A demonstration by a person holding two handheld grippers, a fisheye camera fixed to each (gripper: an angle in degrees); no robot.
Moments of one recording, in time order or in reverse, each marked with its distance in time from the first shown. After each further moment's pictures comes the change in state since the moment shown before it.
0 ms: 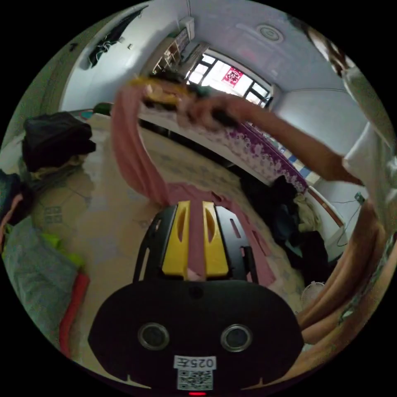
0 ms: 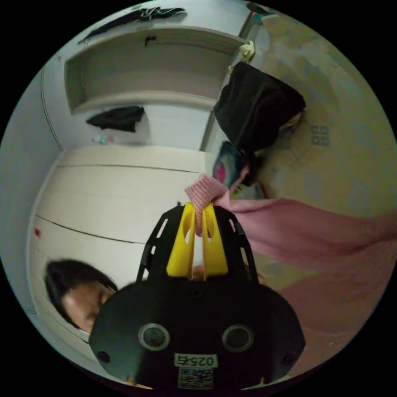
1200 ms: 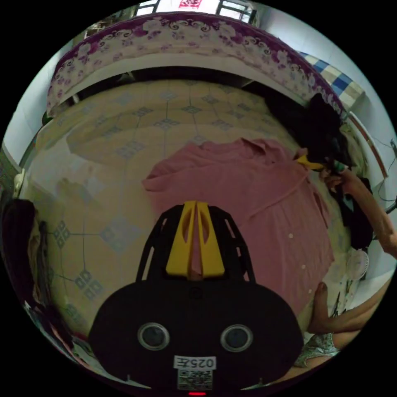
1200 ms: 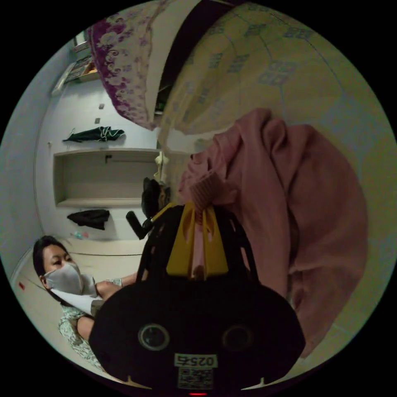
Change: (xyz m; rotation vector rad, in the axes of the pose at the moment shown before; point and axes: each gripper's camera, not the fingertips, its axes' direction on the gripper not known) left arm 0.041 -0.164 0.299 -0.567 -0.224 0.331; right arm 0.129 0.247 -0.445 0.738 0.257 0.319
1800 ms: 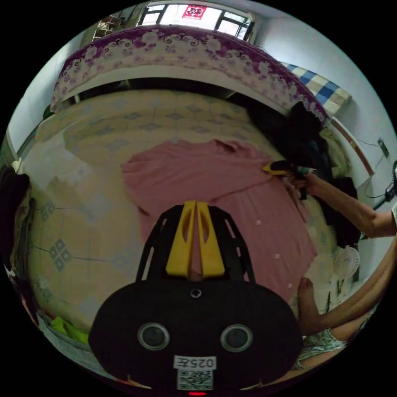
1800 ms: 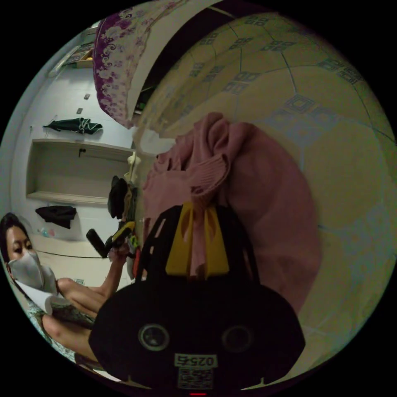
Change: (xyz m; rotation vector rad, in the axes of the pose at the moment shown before) left arm 0.050 0.049 0.003 0.147 0.137 -0.030; right arm -0.014 0.015 -0.068 0.046 0.236 -0.011
